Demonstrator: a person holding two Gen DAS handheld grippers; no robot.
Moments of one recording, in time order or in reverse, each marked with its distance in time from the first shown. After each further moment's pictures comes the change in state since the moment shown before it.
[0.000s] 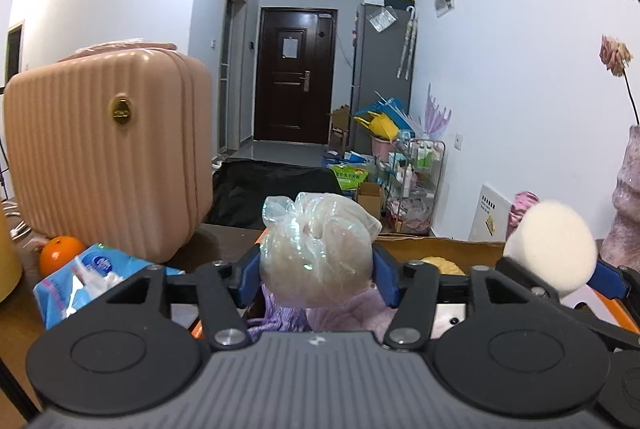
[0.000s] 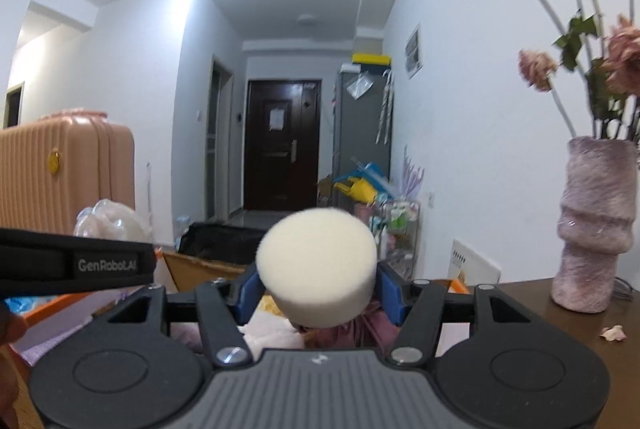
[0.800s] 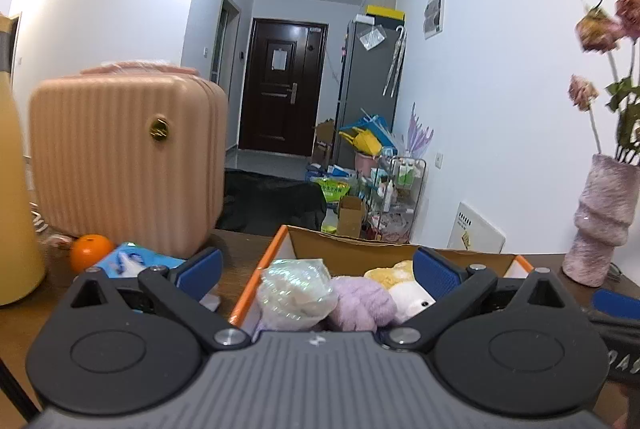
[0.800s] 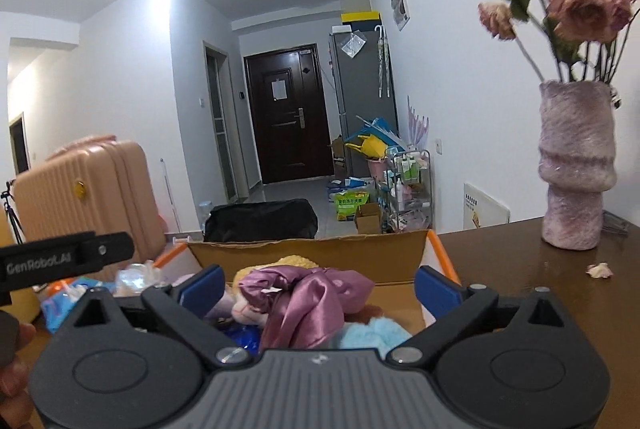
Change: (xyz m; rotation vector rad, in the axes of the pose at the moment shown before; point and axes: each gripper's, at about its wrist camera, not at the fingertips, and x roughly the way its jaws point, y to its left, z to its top) left arm -0.072 0.031 0.005 -0.043 -0.039 -0.066; right arm -0.068 -0.044 0.015 0.169 0.103 0.065
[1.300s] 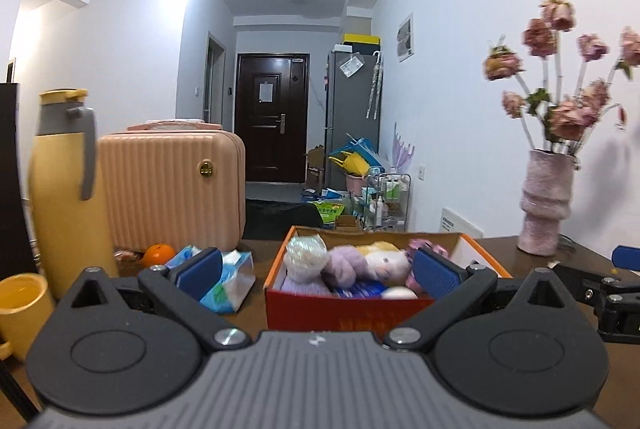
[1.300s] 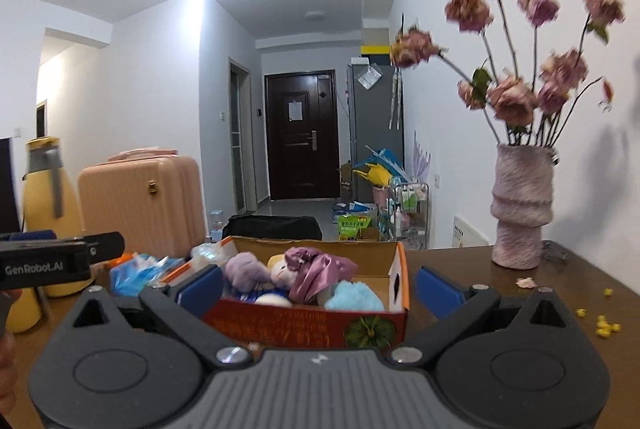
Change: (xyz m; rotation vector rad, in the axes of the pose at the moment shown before) left arm -0.184 -0.004 -0.018 0.097 -0.085 -0.017; right arm -0.192 0.016 -0.015 -0.109 -0.068 0.015
